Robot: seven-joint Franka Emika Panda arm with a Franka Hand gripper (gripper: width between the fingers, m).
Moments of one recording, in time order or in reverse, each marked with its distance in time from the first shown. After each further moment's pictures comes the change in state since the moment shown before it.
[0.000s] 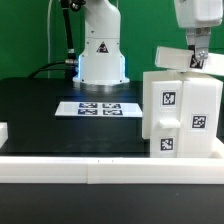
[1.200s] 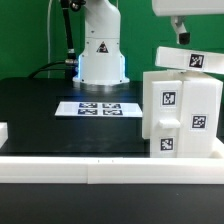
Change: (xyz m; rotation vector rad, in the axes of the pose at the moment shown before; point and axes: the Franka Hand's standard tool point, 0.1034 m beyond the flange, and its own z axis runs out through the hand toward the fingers) arm -0.018 -0.007 -0.018 -0.097 0.001 -0.947
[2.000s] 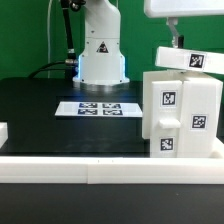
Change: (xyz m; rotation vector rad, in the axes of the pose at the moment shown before) arm 0.003 0.003 0.002 -0.042 0.036 -0.963
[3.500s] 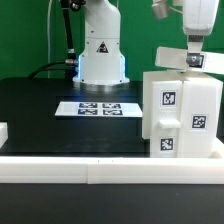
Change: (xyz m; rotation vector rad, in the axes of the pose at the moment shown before) arm -0.017 0.014 0.023 -0.005 -0.038 -1.087
